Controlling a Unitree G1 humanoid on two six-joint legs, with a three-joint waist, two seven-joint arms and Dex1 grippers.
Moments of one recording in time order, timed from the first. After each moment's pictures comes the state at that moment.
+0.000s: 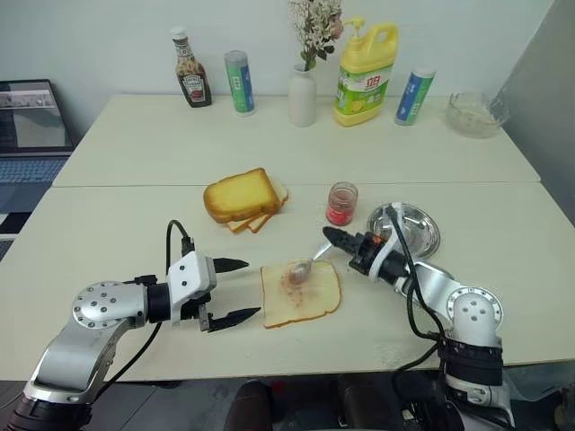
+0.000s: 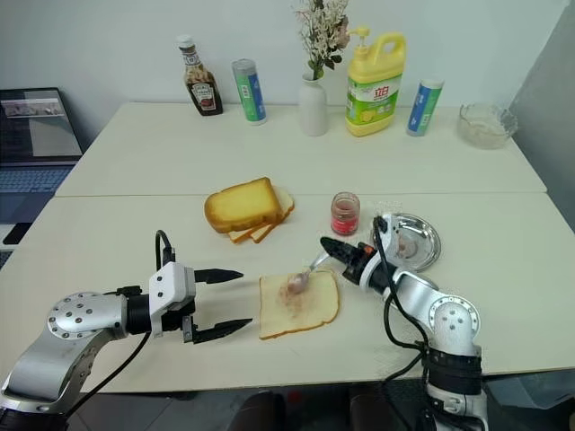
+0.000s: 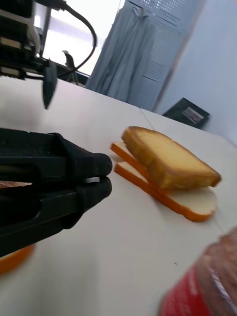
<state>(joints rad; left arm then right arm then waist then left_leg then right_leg) 0.02 0.81 0.08 -0.35 -0.35 0.23 -1.08 -0.37 -0.09 -0.20 -0.22 1.08 1.02 0.02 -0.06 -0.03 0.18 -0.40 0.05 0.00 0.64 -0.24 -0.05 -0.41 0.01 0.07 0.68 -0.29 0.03</state>
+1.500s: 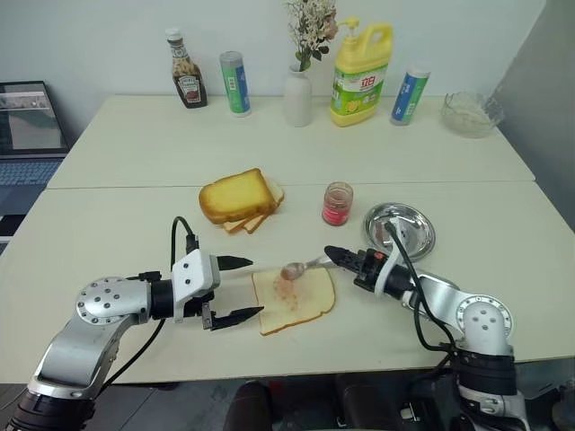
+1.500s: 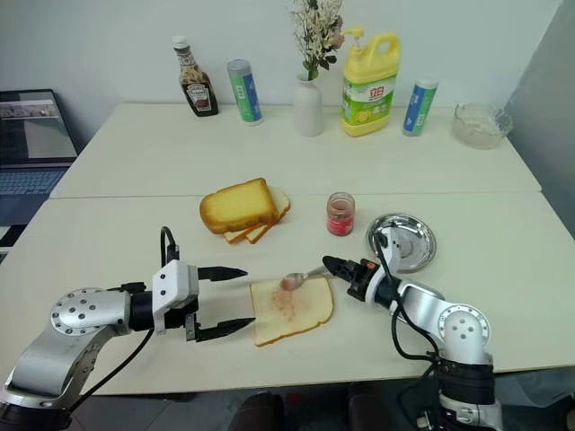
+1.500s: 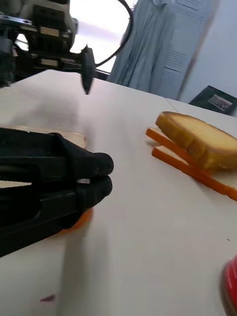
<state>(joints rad) 0.00 0.81 0.06 -0.35 -0.35 0.23 -1.09 -0.25 -0.21 -0.17 -0.25 1.29 1.18 -0.02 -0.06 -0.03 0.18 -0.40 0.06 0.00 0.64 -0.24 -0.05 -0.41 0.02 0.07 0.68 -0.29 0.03</state>
